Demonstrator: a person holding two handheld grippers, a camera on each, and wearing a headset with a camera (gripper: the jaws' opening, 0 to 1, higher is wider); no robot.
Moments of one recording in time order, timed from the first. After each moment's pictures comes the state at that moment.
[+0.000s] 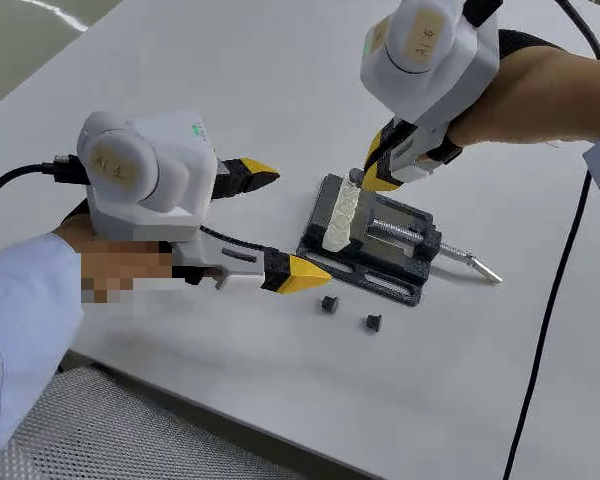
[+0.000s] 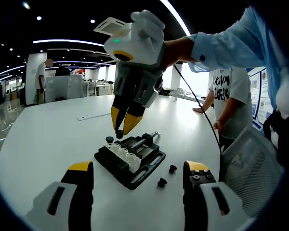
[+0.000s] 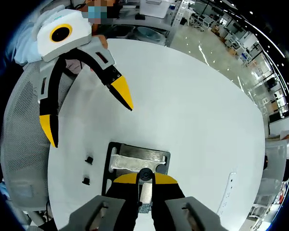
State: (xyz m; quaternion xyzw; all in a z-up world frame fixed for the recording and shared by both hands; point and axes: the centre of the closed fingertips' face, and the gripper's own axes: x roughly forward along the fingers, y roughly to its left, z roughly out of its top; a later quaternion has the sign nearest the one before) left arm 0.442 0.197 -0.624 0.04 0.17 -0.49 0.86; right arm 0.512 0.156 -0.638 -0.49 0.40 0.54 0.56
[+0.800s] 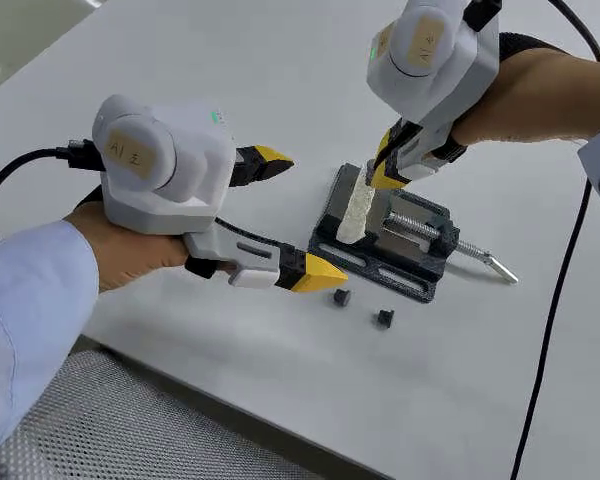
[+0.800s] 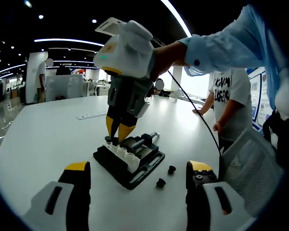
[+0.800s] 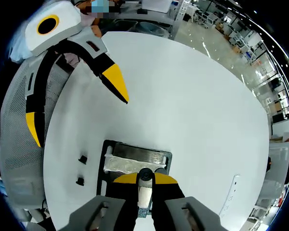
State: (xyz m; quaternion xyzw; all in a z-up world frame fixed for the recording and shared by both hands) left arm 0.442 0.198 -0.626 0.03 0.17 -0.49 0.86; right arm 0.518 0.158 -0.657 -0.50 0.41 0.54 0.54
